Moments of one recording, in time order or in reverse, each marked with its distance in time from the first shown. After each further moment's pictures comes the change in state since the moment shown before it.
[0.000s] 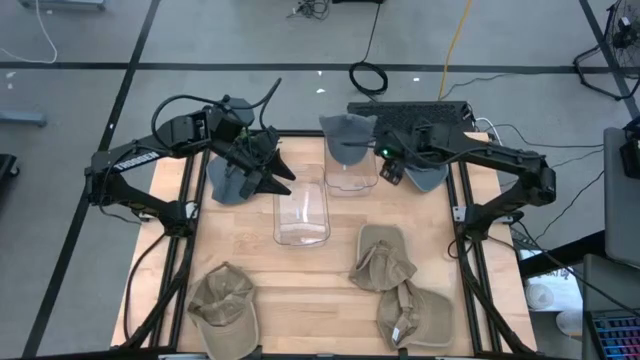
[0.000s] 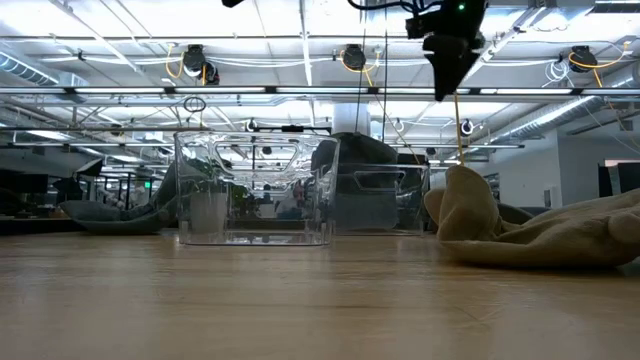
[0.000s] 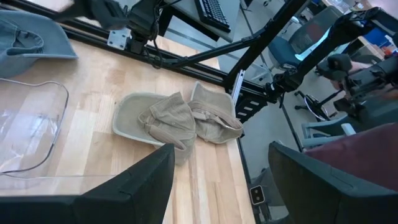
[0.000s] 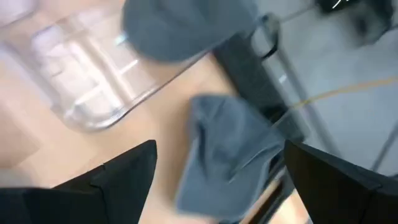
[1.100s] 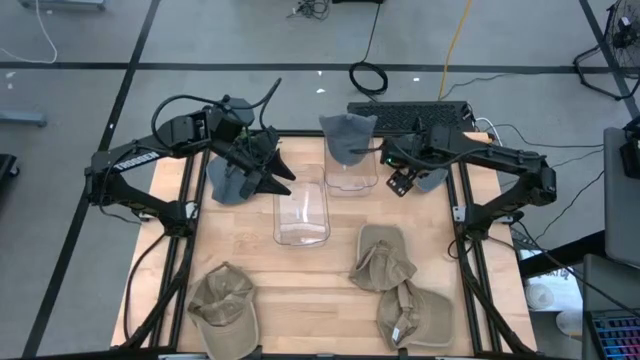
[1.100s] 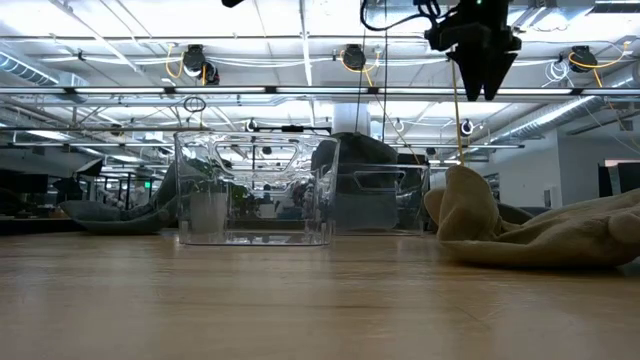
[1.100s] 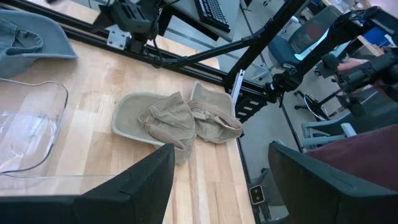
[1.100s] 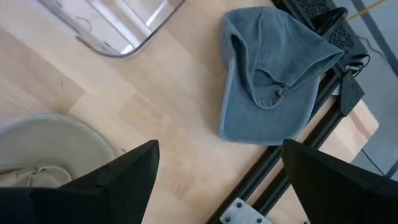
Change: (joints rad) left arm 0.000 0.000 0.000 -0.001 0.001 0.000; right arm -0.012 -0.002 0.000 -0.234 -0.182 0.254
